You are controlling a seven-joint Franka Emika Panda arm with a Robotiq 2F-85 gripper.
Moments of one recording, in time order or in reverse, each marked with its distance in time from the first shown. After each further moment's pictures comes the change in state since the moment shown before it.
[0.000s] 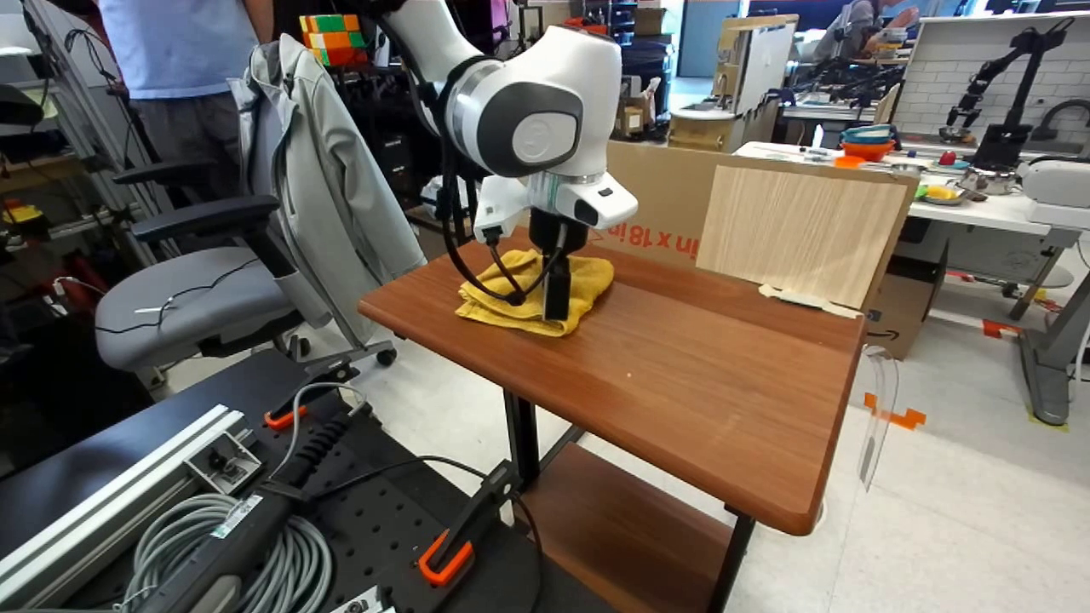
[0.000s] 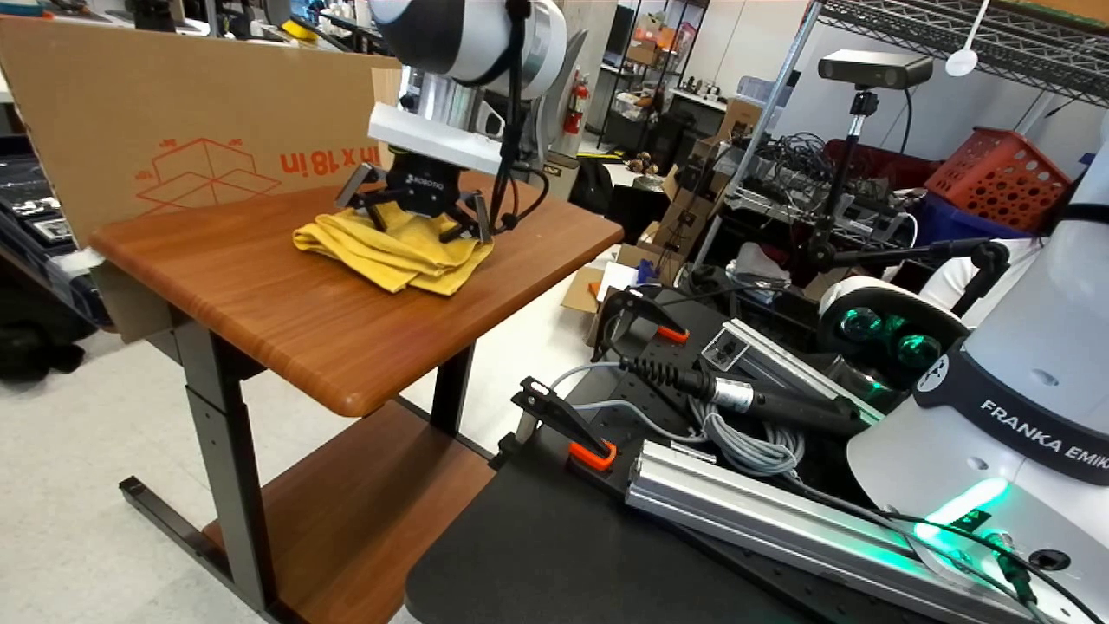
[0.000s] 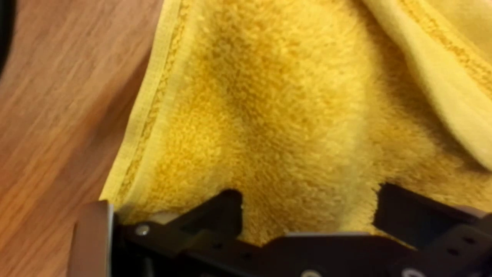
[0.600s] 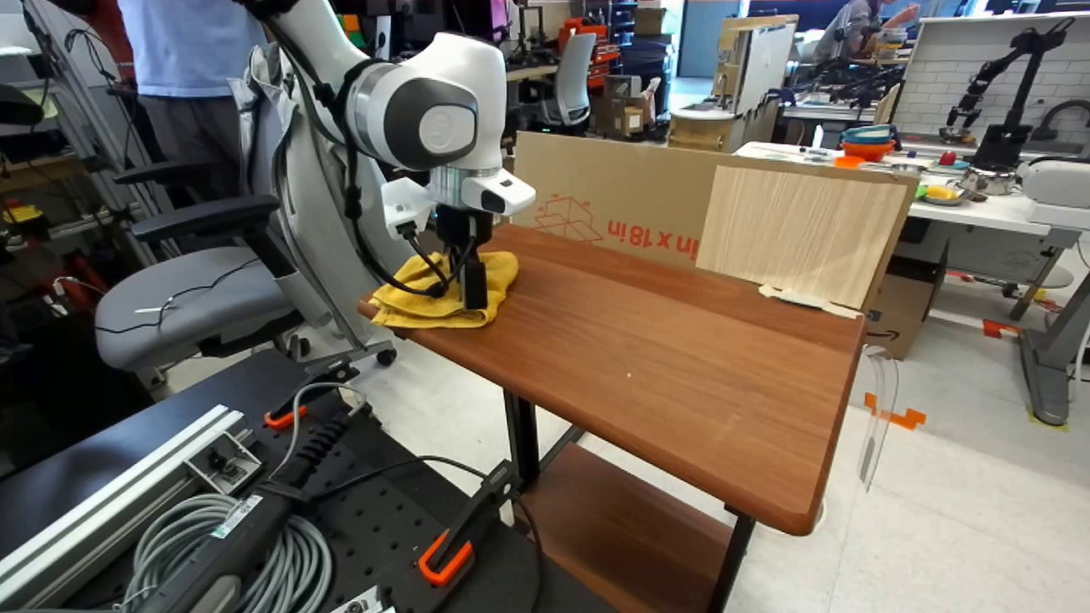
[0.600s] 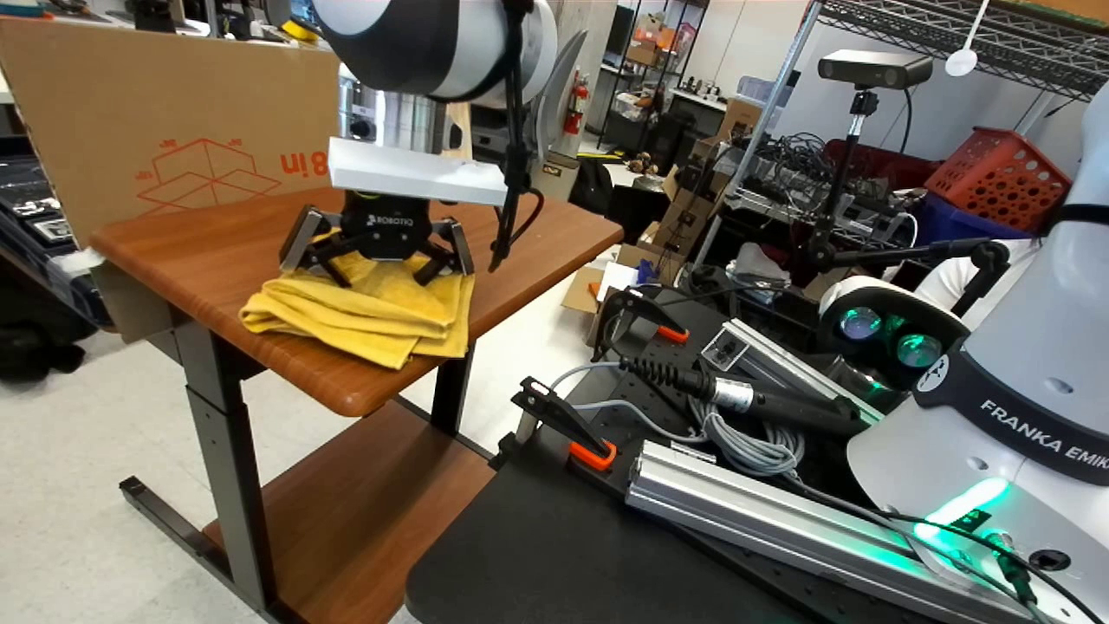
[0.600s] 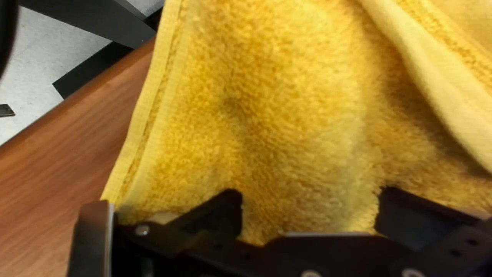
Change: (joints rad) arm 0.154 -0.069 0.036 -0.128 -0.081 0.000 -0.027
